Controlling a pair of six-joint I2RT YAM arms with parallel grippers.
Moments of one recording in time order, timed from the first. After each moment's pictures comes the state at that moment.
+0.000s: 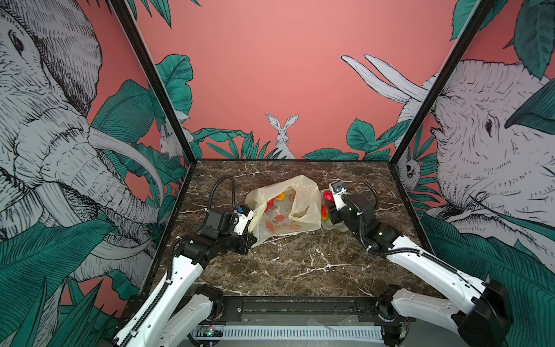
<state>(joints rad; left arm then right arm) -0.41 0.82 0.80 -0.89 0.44 -0.16 0.66 1.10 0.81 -0.13 0.32 -0.03</state>
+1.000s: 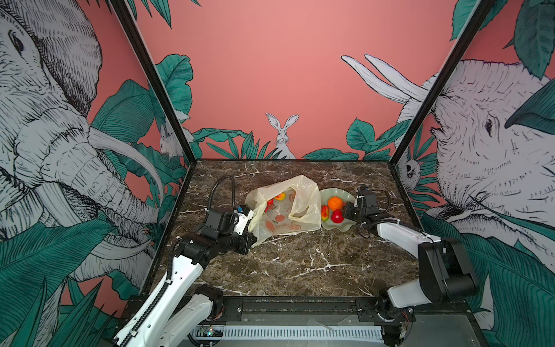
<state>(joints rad) -0.41 0.82 0.80 -0.88 0.43 -0.16 0.24 1.47 0.75 -0.08 0.05 0.48</state>
